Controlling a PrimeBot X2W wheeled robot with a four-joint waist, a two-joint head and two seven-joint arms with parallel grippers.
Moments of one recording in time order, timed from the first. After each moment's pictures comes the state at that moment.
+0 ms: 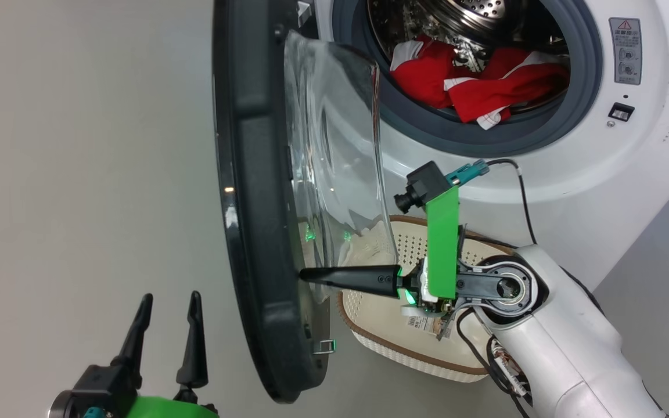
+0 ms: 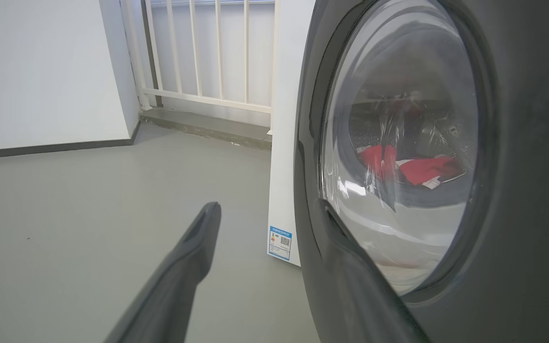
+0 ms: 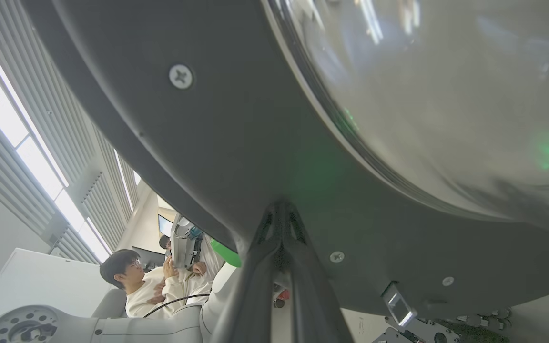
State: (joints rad) left arm -0.04 0.03 -0.16 0.11 -0.26 0.02 -0.25; right arm -0.65 -0.10 0.48 0.37 1.62 0.13 0.94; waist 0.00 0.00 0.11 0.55
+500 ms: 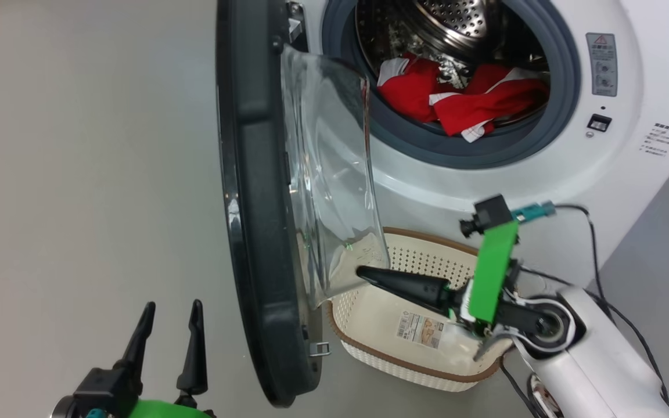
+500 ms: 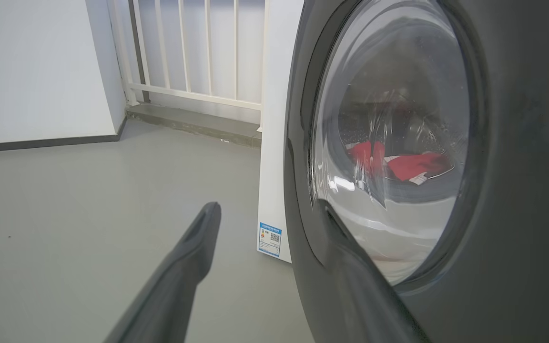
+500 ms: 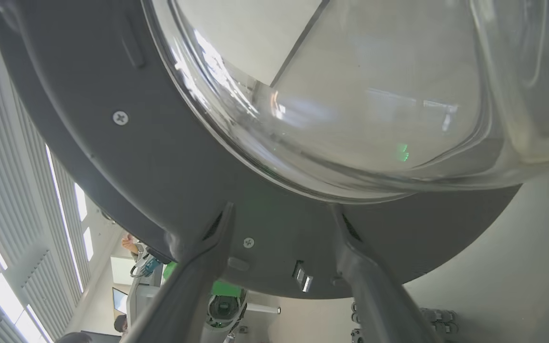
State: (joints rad) left arm -0.04 0.03 -0.16 0.16 -0.26 -0.01 -0.25; right arm -0.51 -0.18 0.40 0.36 1.53 0.13 0.76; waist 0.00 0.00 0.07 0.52
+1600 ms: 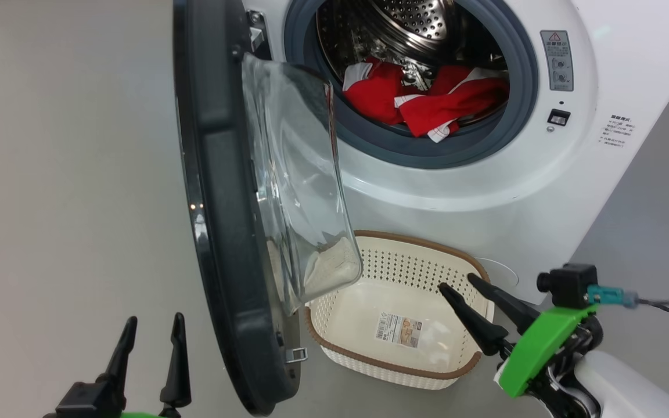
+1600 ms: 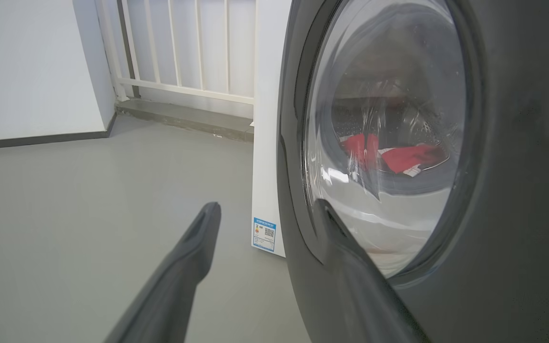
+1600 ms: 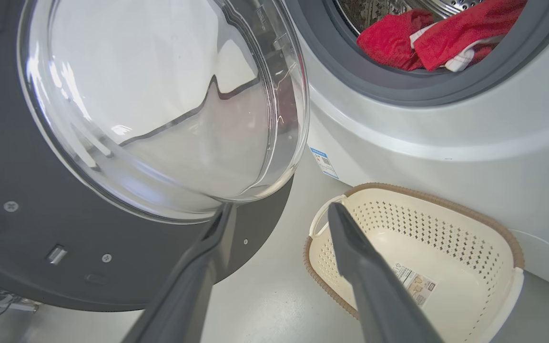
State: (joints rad) left arm 0.00 0.03 -0.10 0.16 -0.24 -0.02 -0.25; right arm -0.41 -0.43 0.71 0.38 1.05 0.13 -0.09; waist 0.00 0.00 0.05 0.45
